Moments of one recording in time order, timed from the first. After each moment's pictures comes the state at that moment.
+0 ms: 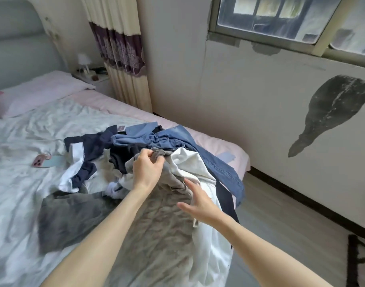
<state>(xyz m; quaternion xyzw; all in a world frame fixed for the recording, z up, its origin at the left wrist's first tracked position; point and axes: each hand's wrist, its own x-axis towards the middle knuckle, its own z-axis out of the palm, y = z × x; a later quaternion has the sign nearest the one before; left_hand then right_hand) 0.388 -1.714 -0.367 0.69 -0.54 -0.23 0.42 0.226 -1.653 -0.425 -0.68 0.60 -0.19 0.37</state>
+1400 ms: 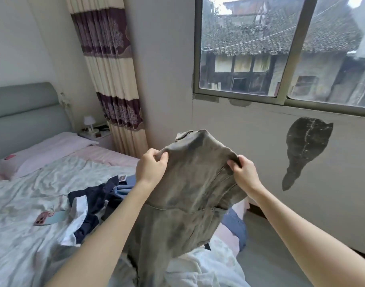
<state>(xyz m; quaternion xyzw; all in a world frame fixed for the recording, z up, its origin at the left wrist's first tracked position) 0.367 -1.714 -0.217 0.61 -0.60 -0.23 0.46 0.130 -1.690 -0.250 -0.53 0.68 -0.47 0.18</state>
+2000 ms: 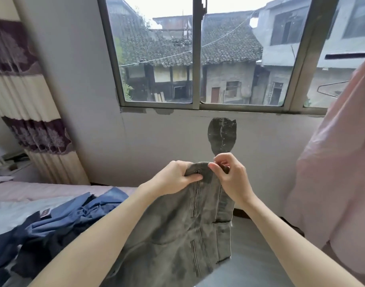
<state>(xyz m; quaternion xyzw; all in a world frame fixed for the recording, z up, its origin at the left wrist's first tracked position) 0.120 -1.619 -0.185 0.24 -0.90 -0.30 0.19 -0.034 -1.521 -0.212 -0.54 0.62 -0.57 0.02</state>
